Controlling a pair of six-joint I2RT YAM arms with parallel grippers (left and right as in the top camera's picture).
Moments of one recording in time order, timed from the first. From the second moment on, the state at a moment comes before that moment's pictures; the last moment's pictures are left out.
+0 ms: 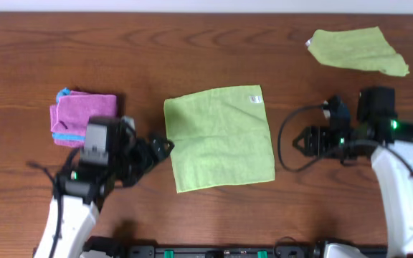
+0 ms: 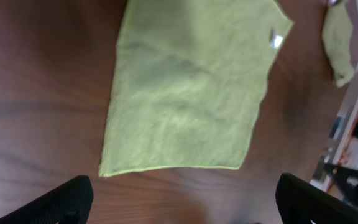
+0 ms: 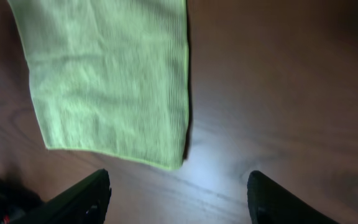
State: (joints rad) left arm -0.18 0.98 0.72 -0.74 0.46 -0.86; right arm -0.16 1.31 1.01 -1.05 -0.45 -0.07
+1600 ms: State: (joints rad) left arm -0.18 1.24 0.26 0.06 0.59 -1.44; right arm -0.13 1.53 0.73 -0.75 -0.58 0.11
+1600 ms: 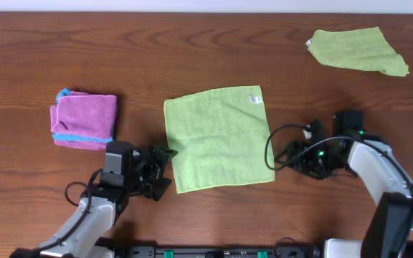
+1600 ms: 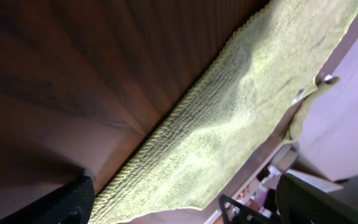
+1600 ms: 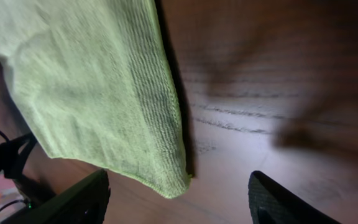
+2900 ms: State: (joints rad) left arm -0.30 1.30 0.27 0.02 0.63 -1.44; right arm 0.04 1.55 0.64 -0.54 -0.62 0.29
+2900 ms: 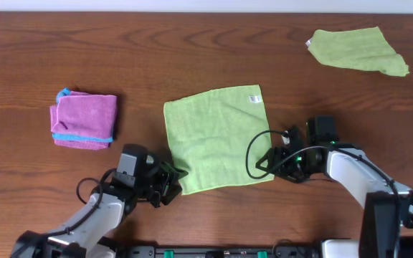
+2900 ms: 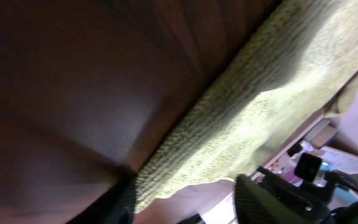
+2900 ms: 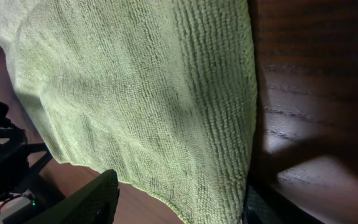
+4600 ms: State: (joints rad) left arm -0.43 1.38 0.30 0.02 0.62 -1.22; right arm 0.04 1.55 0.64 -0.56 -0.64 0.29
